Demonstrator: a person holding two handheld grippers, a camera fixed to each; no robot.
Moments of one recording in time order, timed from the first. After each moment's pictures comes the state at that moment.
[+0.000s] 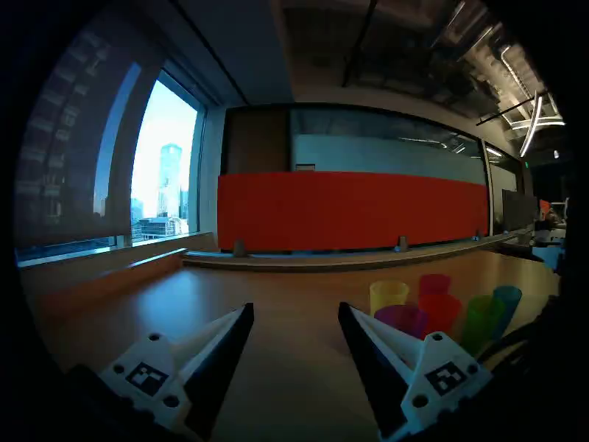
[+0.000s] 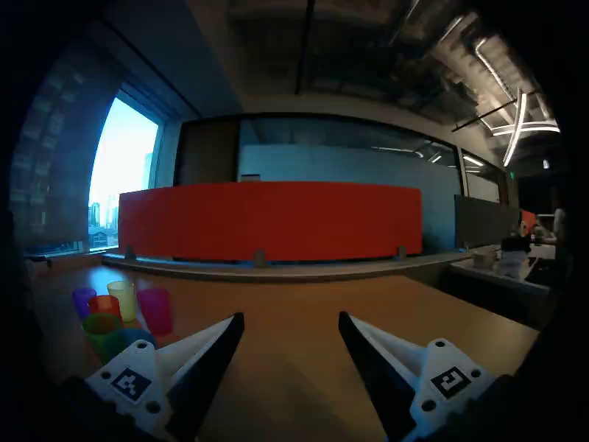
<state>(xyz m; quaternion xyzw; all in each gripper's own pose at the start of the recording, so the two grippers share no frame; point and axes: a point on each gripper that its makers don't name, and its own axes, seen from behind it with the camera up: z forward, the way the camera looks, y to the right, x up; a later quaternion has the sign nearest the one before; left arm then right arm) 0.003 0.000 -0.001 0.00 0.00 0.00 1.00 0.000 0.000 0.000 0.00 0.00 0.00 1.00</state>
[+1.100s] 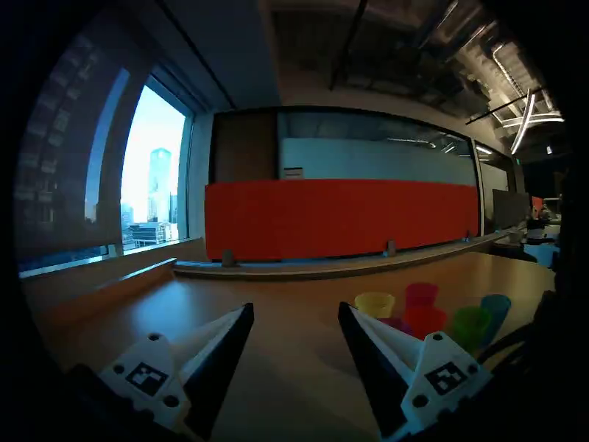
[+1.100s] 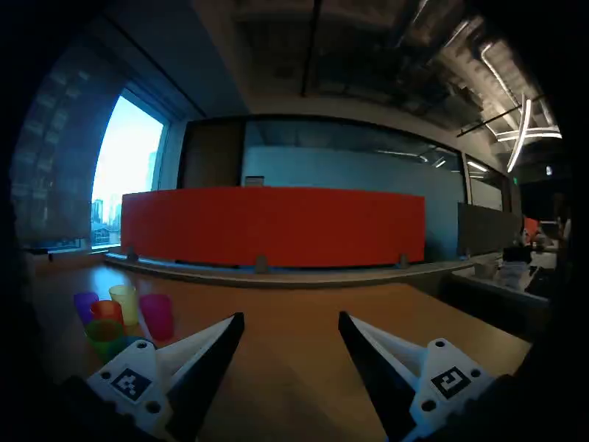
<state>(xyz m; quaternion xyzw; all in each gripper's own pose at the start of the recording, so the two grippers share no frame) 0.031 0.019 -0.001 -0.03 0.00 0.01 1.00 0.020 0.001 0.001 0.01 0.00 -0.01 1.00</state>
